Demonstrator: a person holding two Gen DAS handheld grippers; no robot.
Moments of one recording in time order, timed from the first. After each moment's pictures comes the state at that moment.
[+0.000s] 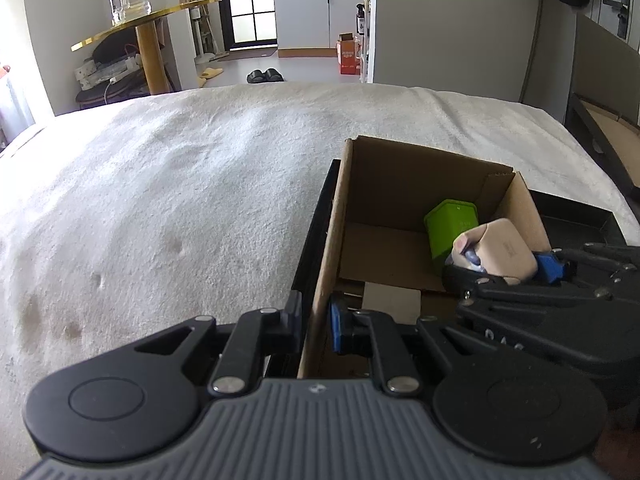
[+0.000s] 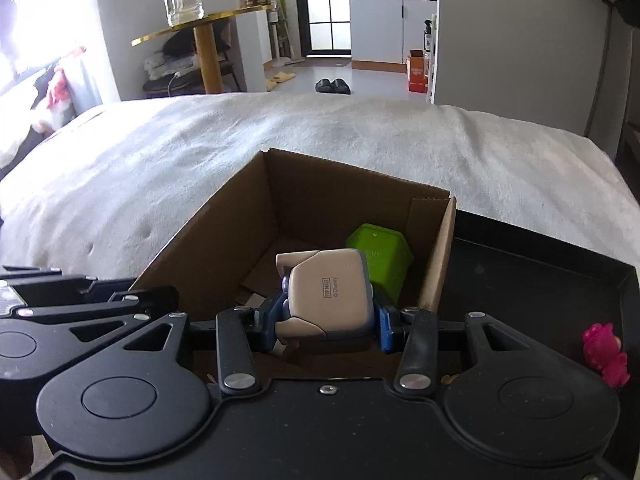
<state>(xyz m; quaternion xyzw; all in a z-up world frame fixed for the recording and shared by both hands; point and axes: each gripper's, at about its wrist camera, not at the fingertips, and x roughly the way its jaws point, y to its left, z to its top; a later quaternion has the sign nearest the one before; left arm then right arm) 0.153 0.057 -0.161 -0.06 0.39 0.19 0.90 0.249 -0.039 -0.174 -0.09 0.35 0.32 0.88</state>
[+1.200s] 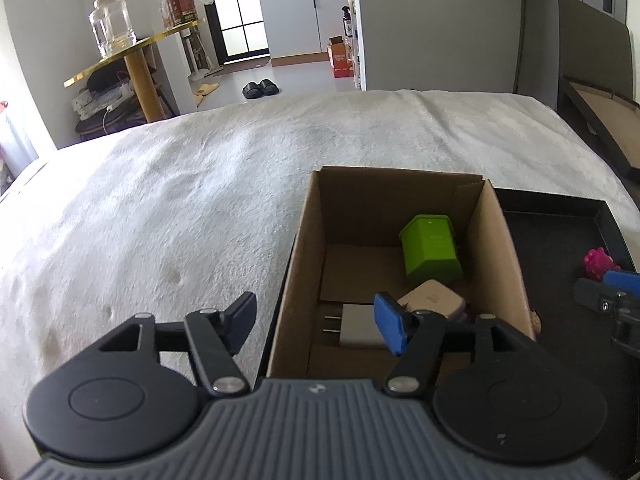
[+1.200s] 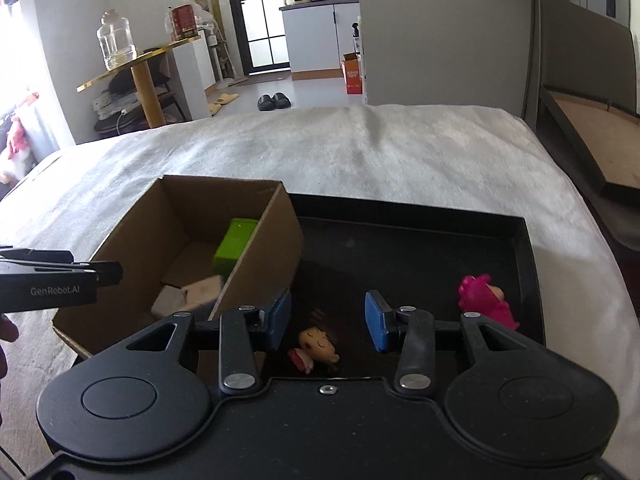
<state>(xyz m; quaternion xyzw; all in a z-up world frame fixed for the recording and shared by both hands) 0.168 0.024 -0.137 -0.01 0.40 0.20 0.90 0.256 -0.150 -0.162 -0.03 0.36 0.25 0.90</state>
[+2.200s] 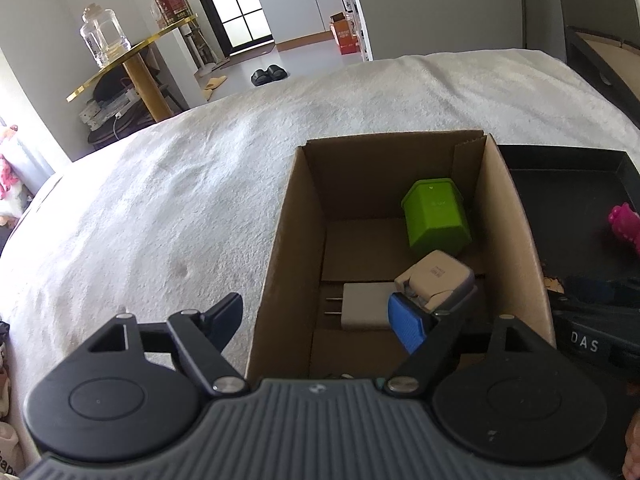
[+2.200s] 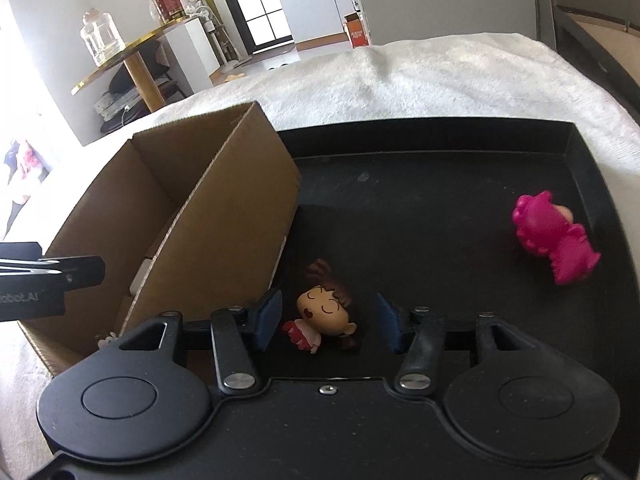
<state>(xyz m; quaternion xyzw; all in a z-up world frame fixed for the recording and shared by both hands) 0.185 0.000 -0.155 0.05 0.44 0.22 0.87 0.282 -0.147 -0.229 0.03 0.41 0.28 0.87</state>
